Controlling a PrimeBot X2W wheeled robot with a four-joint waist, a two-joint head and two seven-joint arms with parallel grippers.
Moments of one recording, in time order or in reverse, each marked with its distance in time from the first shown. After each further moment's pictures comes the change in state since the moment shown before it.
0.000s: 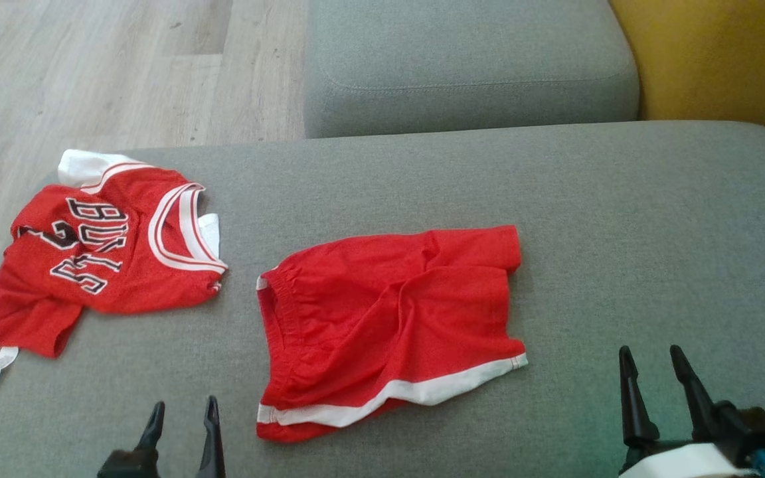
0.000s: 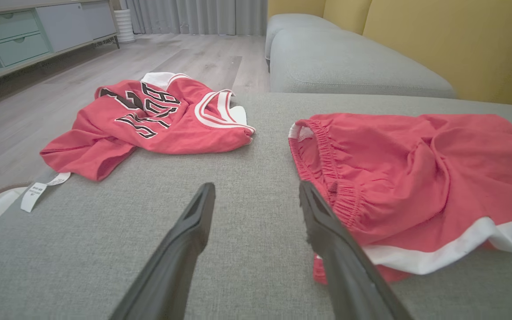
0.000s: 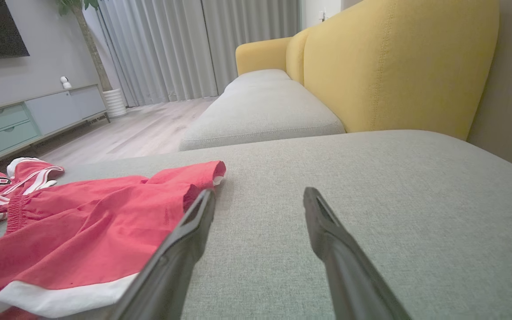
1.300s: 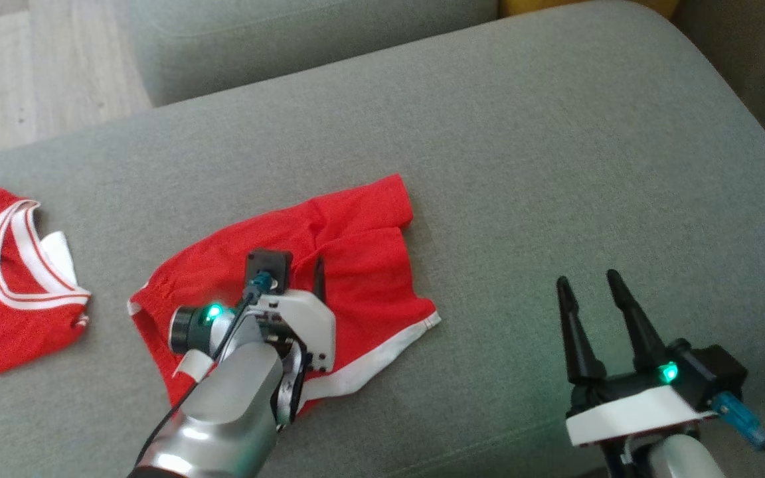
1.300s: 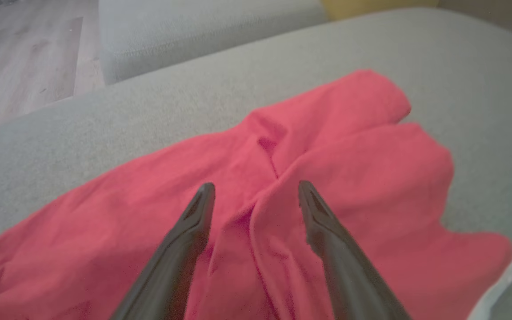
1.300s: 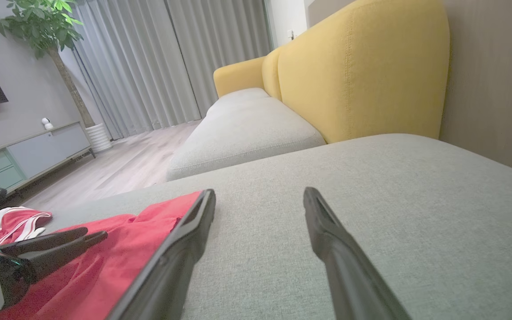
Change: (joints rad) left arm -0.797 -0.235 -0.416 0.813 -0.190 -0.056 0.047; right arm -0.132 -0.002 0.181 -0.086 0.088 0.000 -0.001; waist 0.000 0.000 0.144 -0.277
